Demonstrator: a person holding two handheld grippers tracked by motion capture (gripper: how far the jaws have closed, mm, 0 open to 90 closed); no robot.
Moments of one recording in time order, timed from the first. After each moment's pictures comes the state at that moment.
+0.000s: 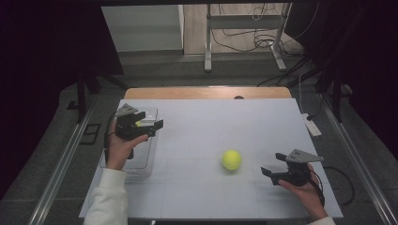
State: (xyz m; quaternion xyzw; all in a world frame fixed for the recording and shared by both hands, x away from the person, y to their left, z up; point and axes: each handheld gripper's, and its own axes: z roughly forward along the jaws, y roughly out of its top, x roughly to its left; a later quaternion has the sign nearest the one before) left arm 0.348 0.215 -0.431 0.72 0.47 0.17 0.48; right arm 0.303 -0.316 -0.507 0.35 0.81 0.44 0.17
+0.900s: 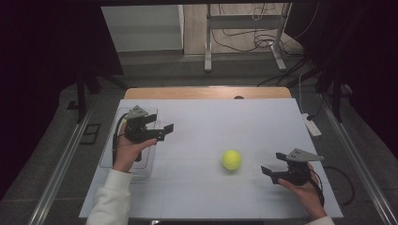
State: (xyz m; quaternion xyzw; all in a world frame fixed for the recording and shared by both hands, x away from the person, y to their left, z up) left arm 0.341 0.186 -0.428 0.74 0.43 0.16 0.49; right arm 0.305 -0.316 -0.508 0.36 0.80 0.44 0.17
